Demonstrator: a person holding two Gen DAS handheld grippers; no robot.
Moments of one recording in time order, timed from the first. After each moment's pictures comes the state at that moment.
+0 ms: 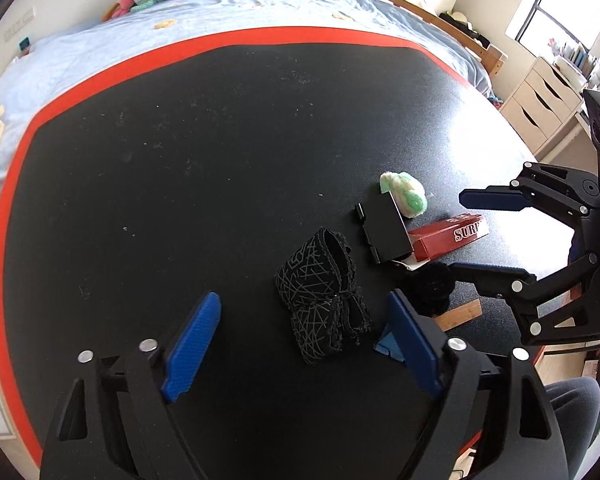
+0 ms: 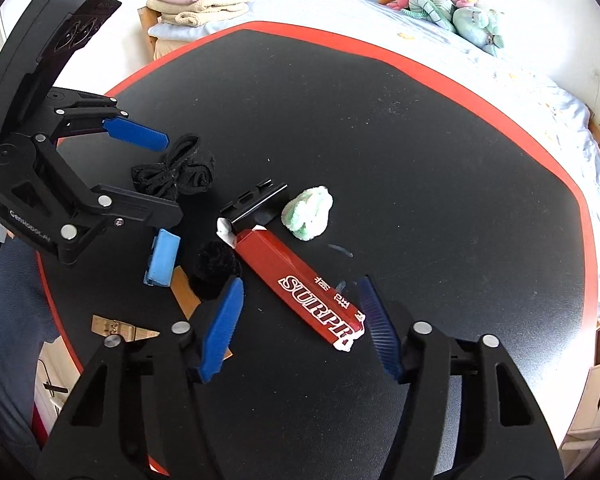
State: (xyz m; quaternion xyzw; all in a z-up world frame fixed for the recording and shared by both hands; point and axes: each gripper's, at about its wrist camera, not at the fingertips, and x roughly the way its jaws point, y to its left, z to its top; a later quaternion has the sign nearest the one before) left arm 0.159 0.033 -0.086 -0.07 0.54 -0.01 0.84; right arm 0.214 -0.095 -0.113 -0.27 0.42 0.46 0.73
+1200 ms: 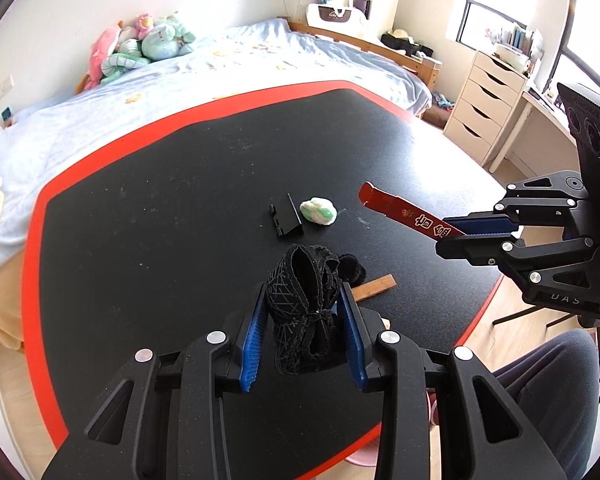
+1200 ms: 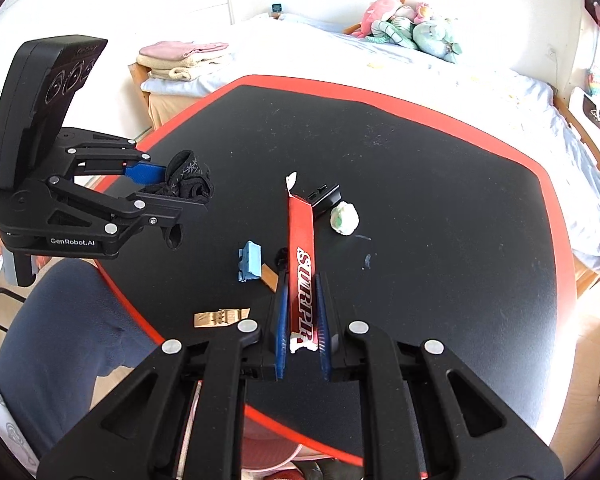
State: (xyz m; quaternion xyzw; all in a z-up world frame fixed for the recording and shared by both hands) left arm 0.097 0.001 -0.019 -0.01 0.46 -0.08 0.89; right arm 0.140 -0.138 -0.046 -0.18 0.40 0.44 0.79
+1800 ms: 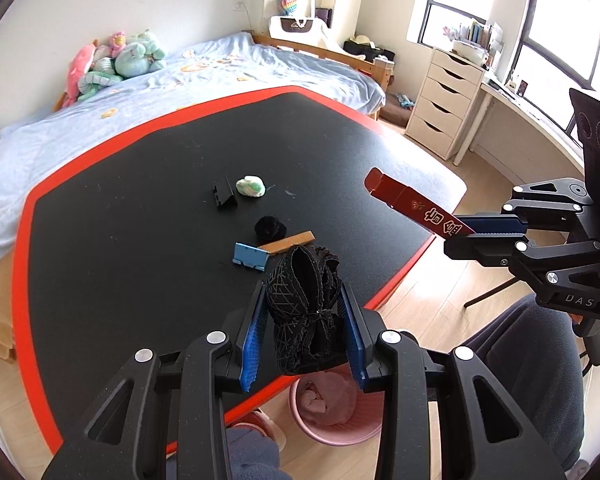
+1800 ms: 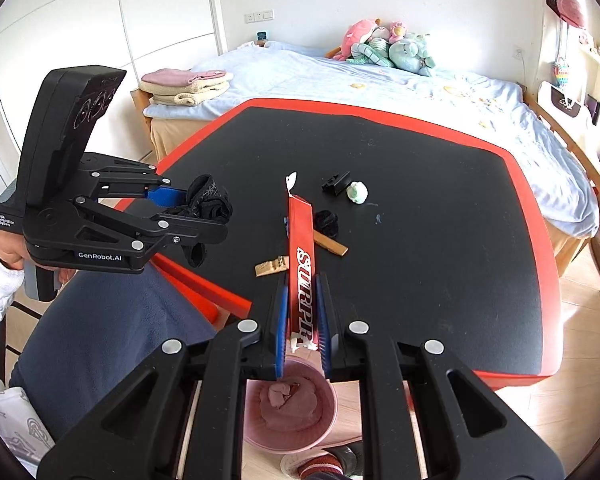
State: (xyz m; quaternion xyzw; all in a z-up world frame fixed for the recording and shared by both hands) left arm 0.030 -0.040 -0.012 0.00 0.43 -0.13 0.89; right arm 0.044 -0.186 -0.027 -0.15 0.37 0.41 0.82
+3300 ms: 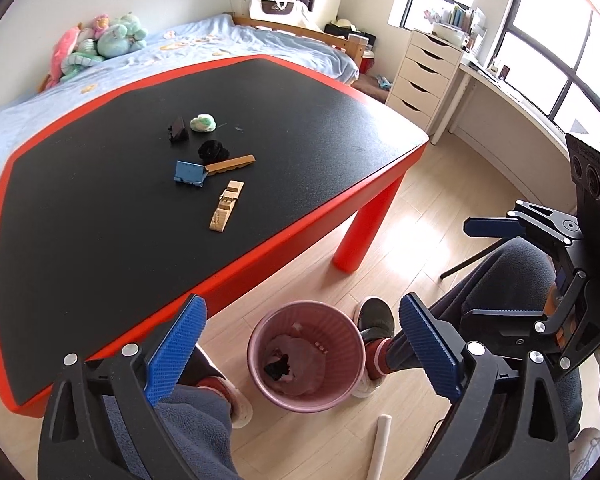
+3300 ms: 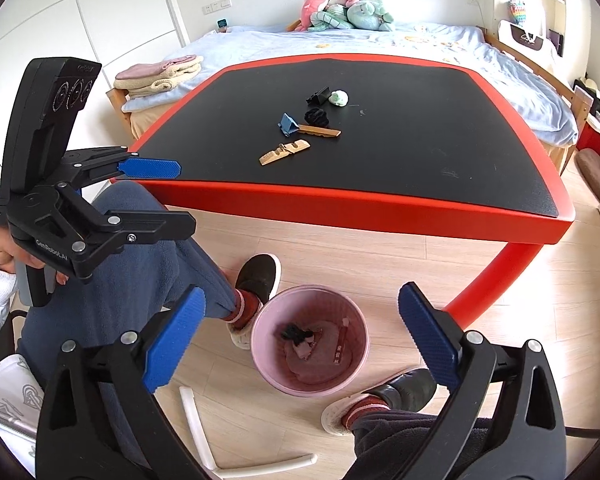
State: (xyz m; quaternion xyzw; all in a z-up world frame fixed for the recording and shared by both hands) left arm -0.023 -0.072 -0.050 -0.01 0.45 -0.15 0.88; right arm -0.031 -0.244 -0.087 -0.09 0.43 0.36 0.83
